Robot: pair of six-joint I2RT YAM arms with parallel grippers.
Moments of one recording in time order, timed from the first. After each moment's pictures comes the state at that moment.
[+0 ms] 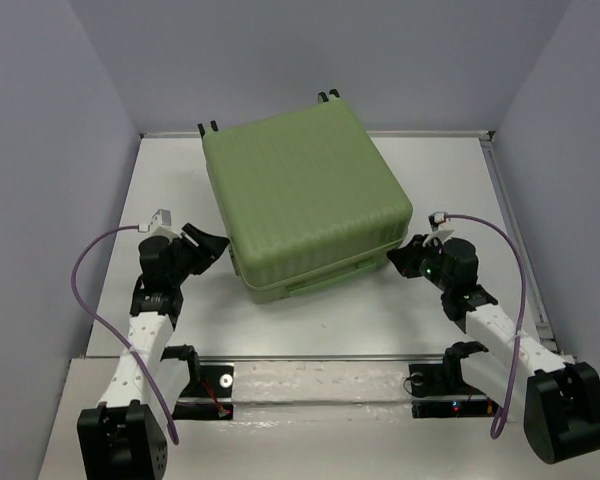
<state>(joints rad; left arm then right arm) 0.06 0.78 0.39 -0.01 0.34 -0.77 0.22 0.91 0.30 0.27 -0.27 0.41</state>
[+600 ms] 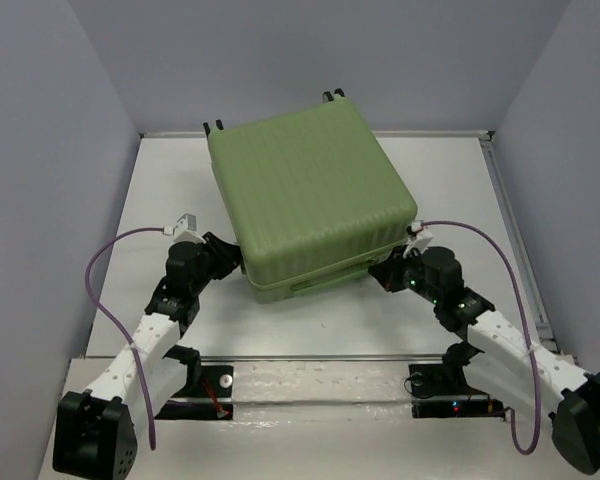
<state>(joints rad) -0.22 0.79 0.32 0.09 0.14 -0.85 0.45 0.78 0.32 0.10 -0.21 0.48</state>
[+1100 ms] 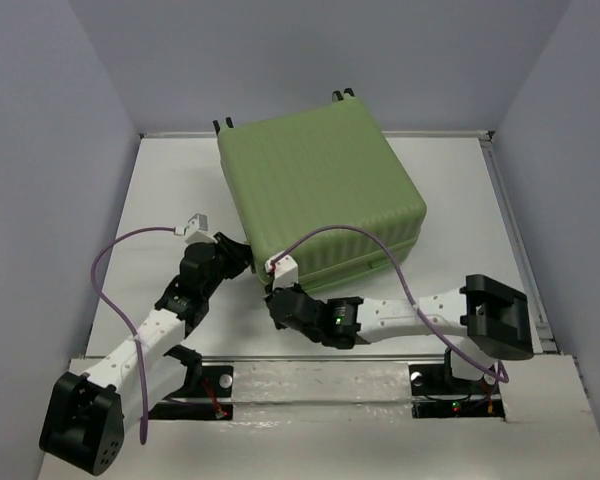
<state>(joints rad) -0.40 0.87 0.32 0.18 -0.03 -0.92 1.37 1.59 0.98 0.03 0.47 0.58</state>
